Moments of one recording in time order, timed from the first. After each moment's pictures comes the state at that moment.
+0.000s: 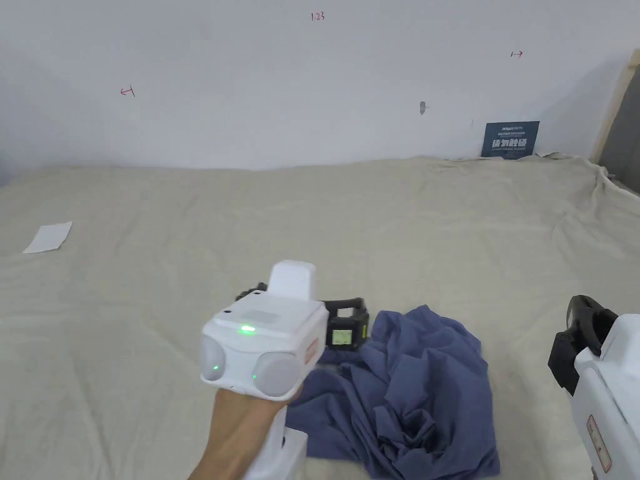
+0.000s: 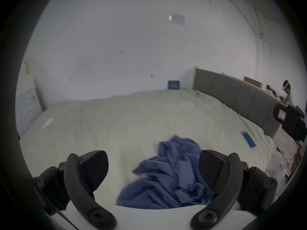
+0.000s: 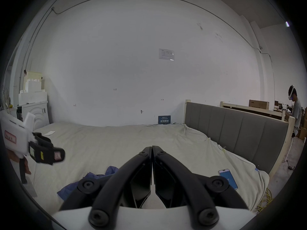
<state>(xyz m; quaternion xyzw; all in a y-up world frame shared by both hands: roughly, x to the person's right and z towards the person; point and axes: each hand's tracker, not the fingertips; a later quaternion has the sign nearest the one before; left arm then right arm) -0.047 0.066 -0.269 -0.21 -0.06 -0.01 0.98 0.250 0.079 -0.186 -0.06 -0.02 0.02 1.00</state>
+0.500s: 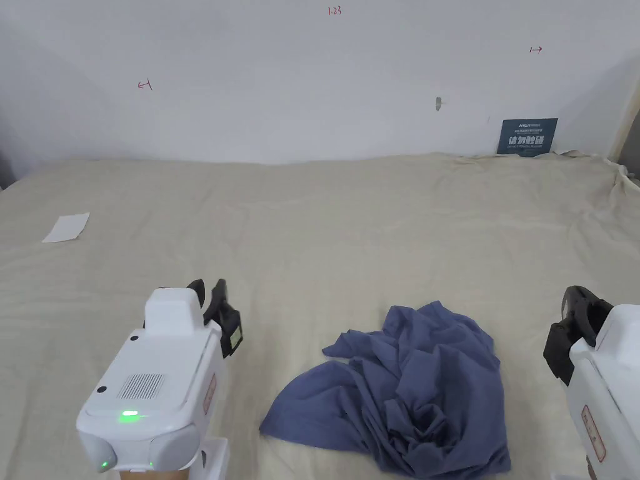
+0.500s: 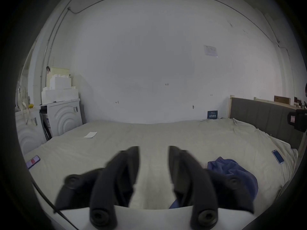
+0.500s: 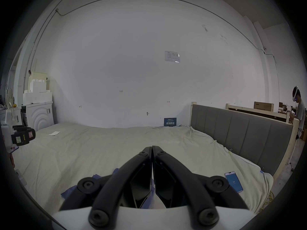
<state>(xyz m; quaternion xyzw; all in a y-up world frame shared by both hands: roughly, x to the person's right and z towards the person) -0.131 0.045 -0.199 -0.08 0.08 0.00 0.99 0.236 0.079 -0.187 -0.05 0.00 0.02 1.00</state>
